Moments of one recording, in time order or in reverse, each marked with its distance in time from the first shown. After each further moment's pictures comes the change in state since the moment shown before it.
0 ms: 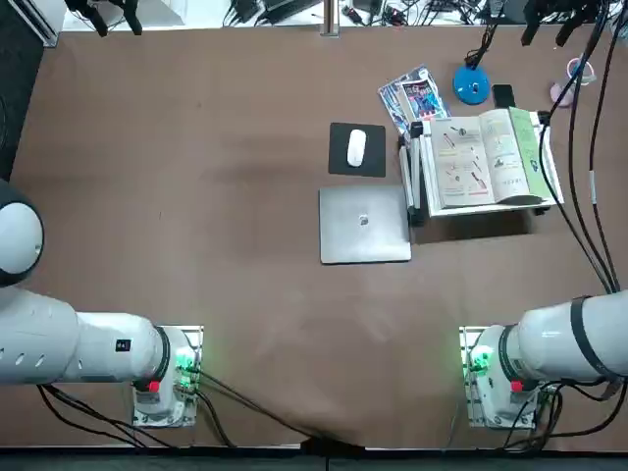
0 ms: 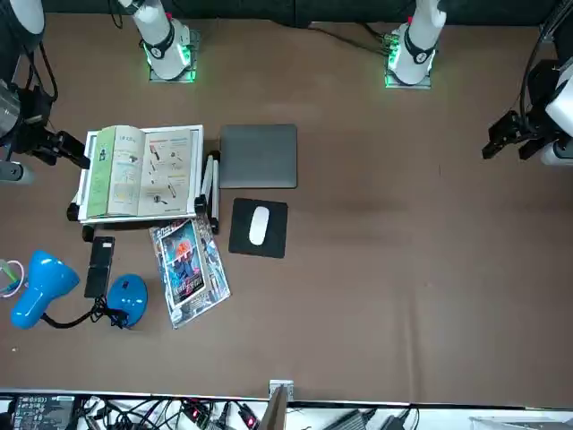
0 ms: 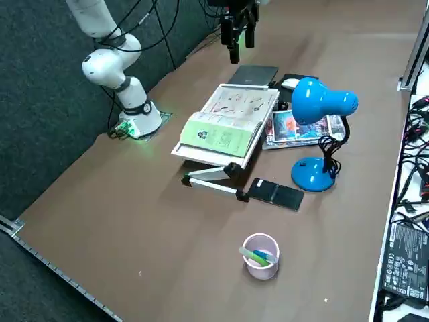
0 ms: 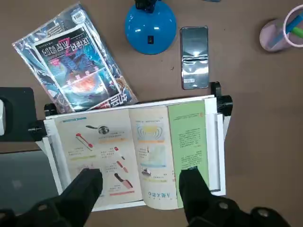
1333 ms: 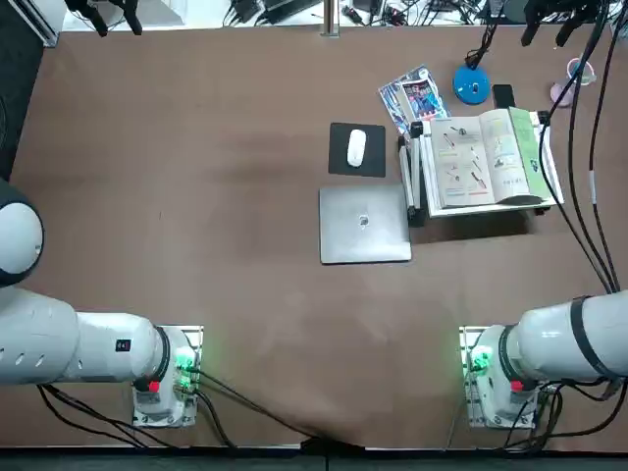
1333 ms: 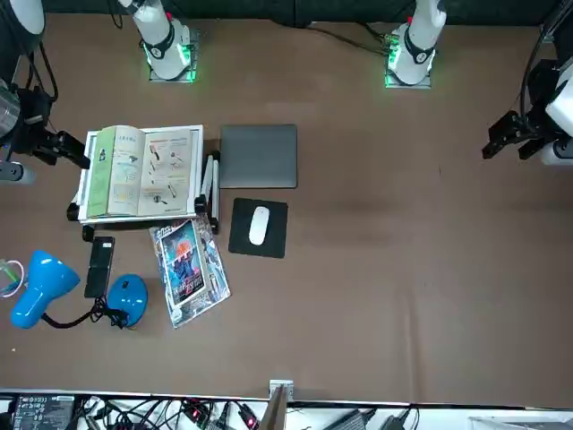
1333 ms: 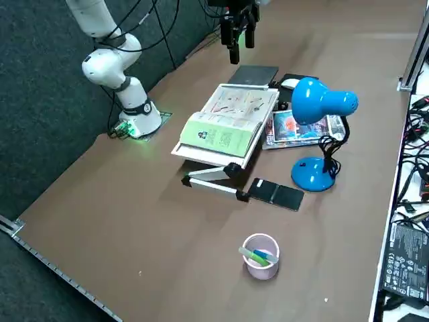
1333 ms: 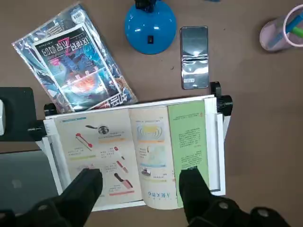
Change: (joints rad) arm 0.000 0.001 0.000 0.000 -0.001 -0.001 0.000
